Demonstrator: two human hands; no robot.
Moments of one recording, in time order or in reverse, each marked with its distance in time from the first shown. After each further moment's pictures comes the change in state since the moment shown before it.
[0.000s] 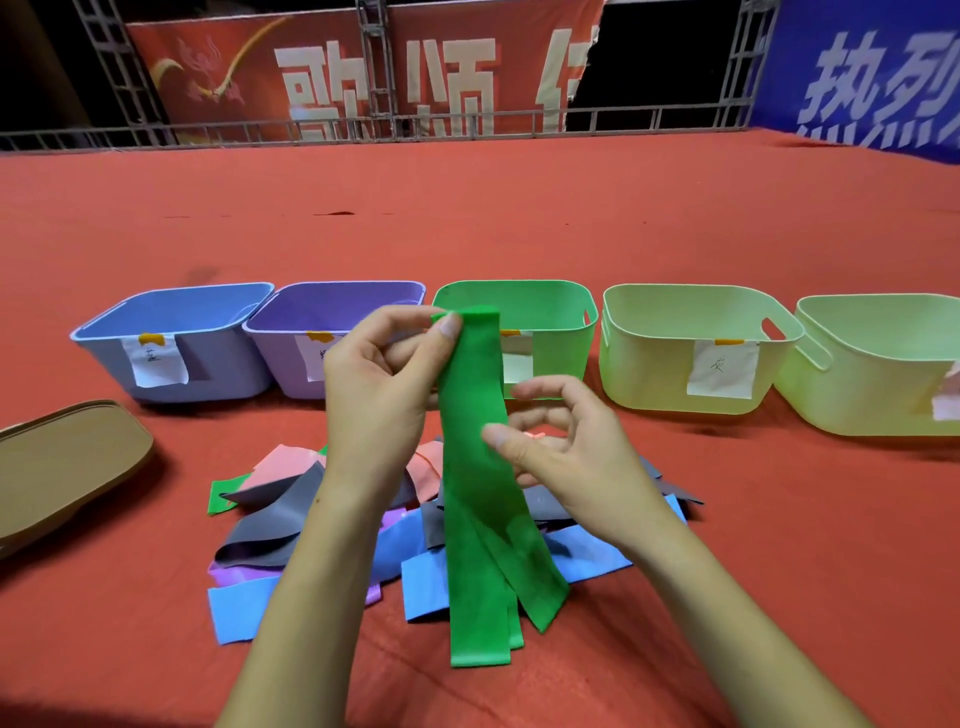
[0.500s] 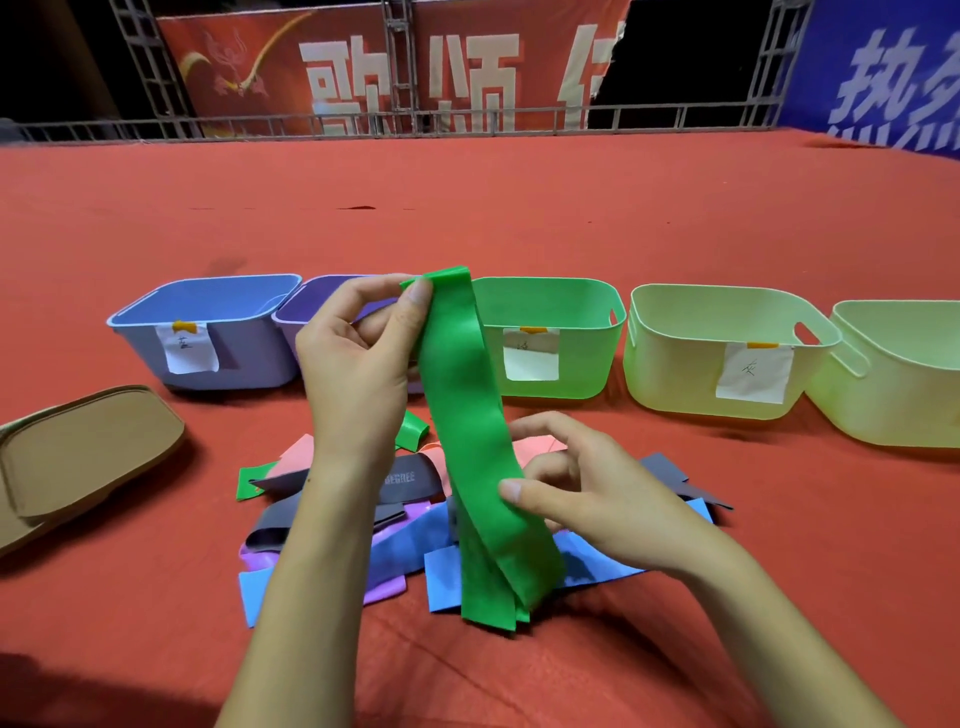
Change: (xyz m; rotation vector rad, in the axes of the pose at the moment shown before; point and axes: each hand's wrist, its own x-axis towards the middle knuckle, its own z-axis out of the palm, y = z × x) left_hand 0.012 0.014 -0.026 -0.010 0.150 0.052; right_hand -0.009 0.004 -0.003 -0.259 -0.399 0.054
